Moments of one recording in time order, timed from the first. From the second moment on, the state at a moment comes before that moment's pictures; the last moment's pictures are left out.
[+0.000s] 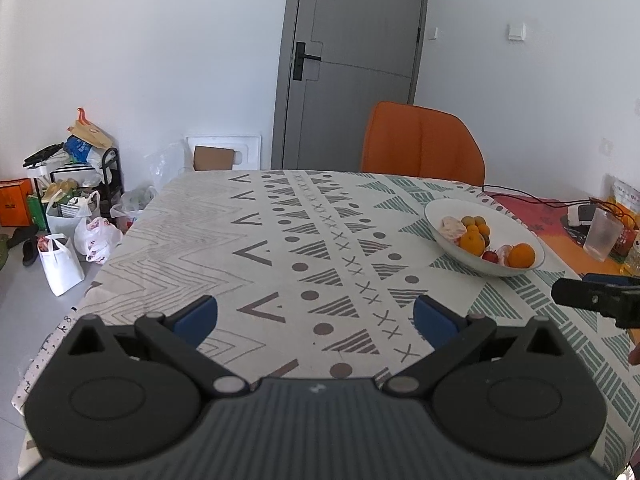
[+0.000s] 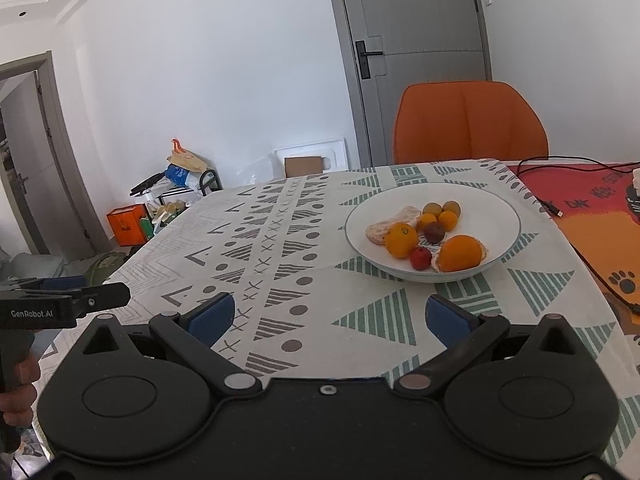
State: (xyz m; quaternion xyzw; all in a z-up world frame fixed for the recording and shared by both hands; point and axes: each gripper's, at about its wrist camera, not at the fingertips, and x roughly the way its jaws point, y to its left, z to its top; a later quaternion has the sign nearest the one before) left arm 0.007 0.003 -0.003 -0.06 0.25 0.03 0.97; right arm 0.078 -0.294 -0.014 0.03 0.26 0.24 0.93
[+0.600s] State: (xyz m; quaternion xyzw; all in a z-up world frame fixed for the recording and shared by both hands) left arm 0.004 0.008 0.000 -0.07 0.24 0.03 0.97; right arm 0.078 -0.290 -0.014 0.02 0.26 0.24 0.94
